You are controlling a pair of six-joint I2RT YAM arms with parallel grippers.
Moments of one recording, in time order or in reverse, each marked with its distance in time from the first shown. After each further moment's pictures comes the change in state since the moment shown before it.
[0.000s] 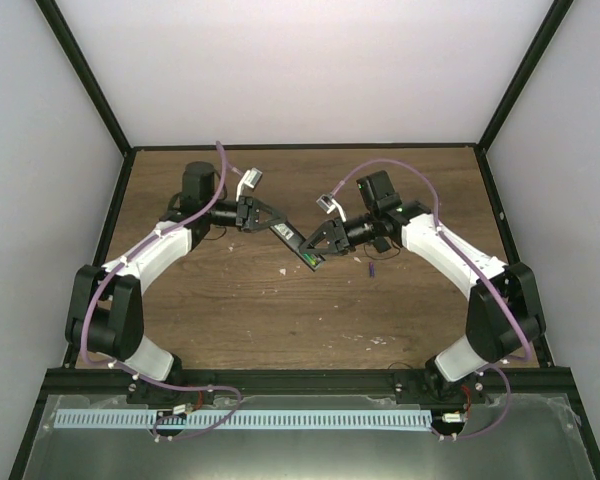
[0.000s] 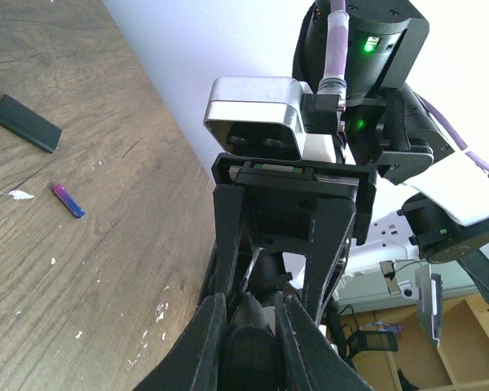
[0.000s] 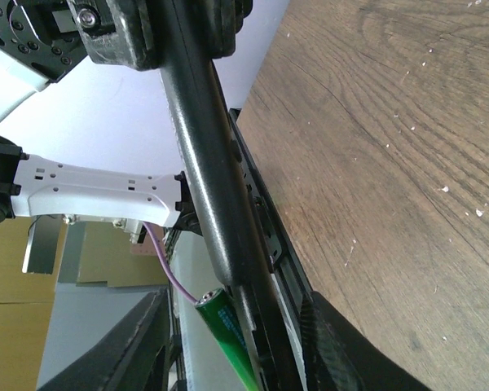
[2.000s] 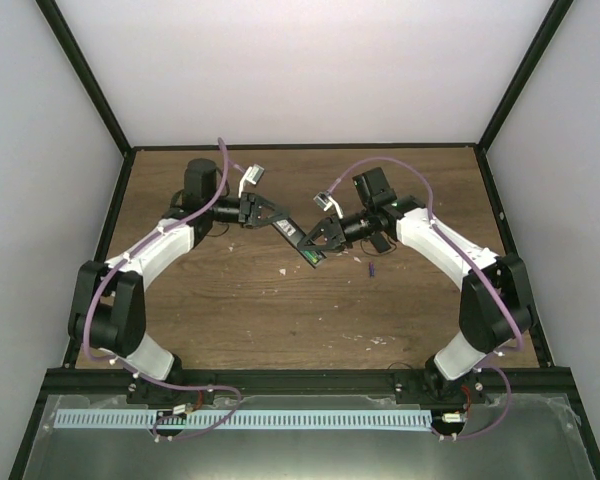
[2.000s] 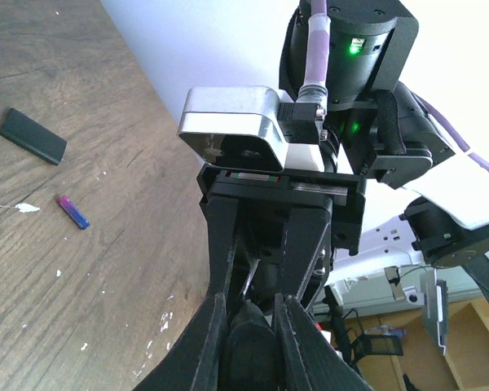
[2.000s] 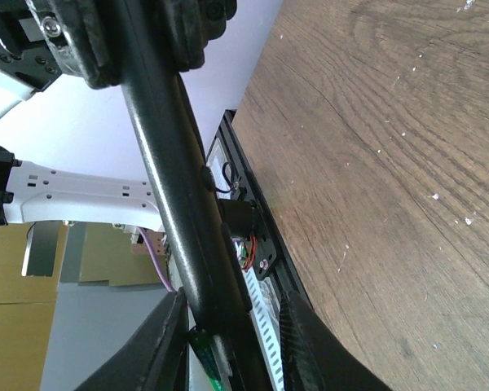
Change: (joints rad) left arm -0.004 0.023 0.036 -0.002 -0.022 -0.002; right arm 0.000 0.062 0.047 -0.021 0.000 -0.016
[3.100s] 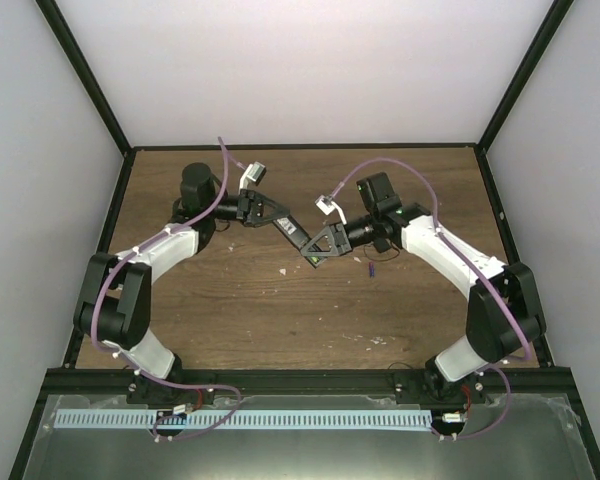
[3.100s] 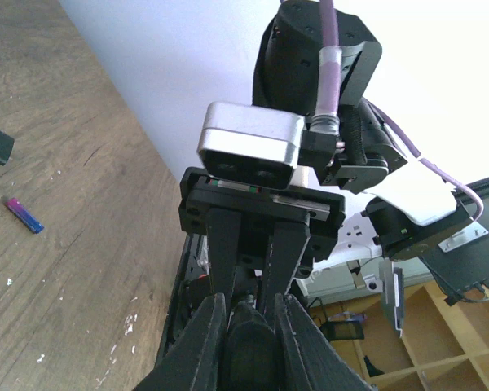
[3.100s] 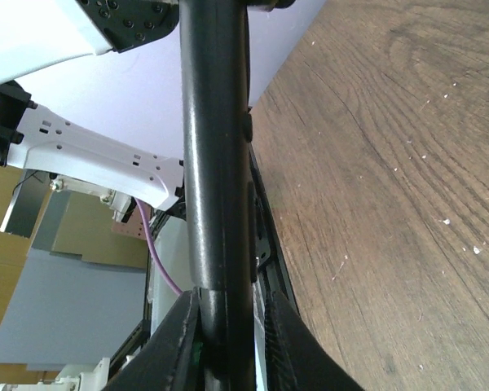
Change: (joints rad) left arm 0.002 0.055 -0.085 0.531 0.092 -0.412; right arm 0.002 -0.060 -0.069 0.052 -0.033 -0.152
